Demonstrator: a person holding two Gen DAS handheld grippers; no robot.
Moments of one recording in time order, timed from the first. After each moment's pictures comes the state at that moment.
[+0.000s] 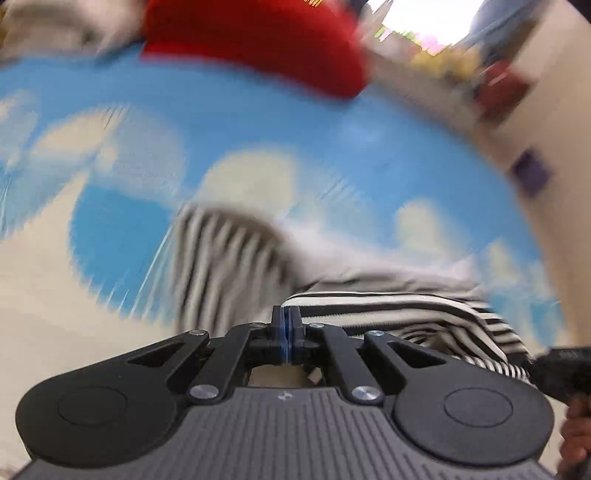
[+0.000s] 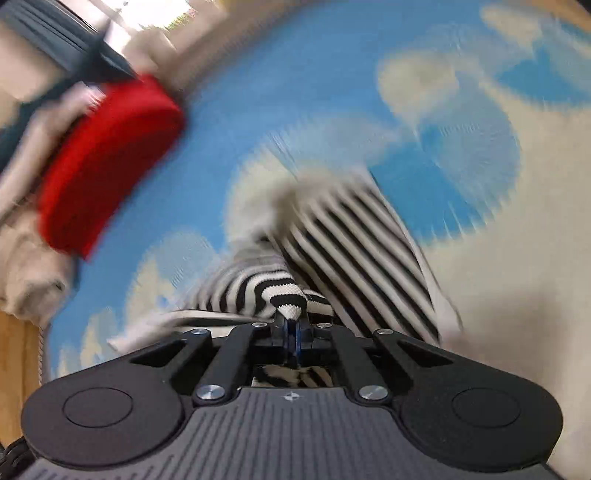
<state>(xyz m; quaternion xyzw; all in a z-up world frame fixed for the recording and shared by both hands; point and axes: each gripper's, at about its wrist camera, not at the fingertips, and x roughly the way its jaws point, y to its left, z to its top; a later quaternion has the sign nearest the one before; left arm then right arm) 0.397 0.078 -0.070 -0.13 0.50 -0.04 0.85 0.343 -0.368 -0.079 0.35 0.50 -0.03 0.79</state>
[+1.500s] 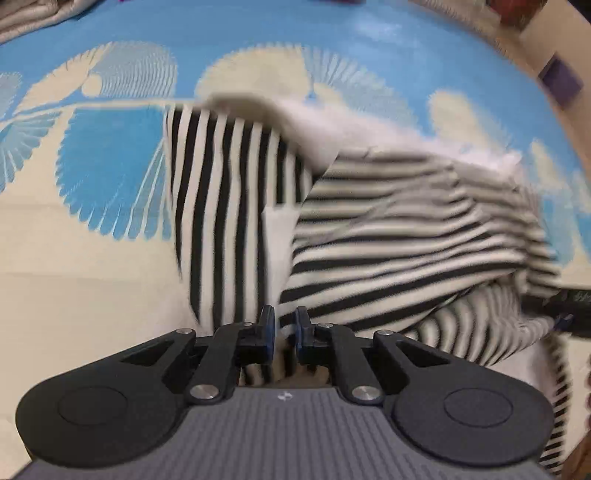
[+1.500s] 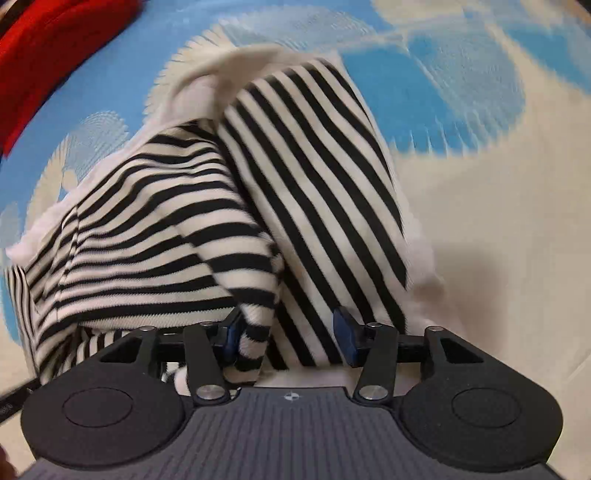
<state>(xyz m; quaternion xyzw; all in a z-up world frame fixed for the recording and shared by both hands) 0.390 0.048 -0.103 -0.05 0.57 -0.06 0.82 0.356 -0.349 -0.116 0.23 0.57 -0.07 0.79</state>
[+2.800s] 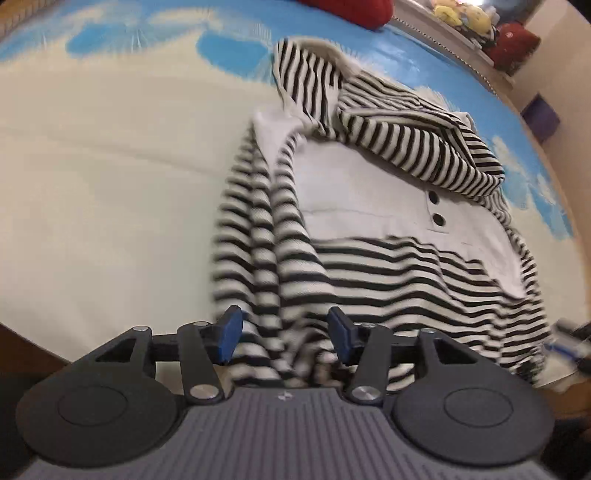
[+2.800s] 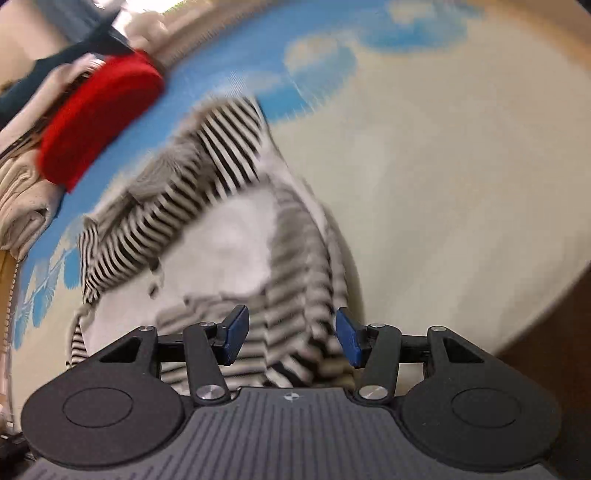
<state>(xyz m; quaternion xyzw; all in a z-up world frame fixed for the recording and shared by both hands) 0.105 0.099 -0.084 -0.14 0.54 -0.03 0.83 0.051 -0.410 -0.093 0.29 0.47 -0.08 0.83</state>
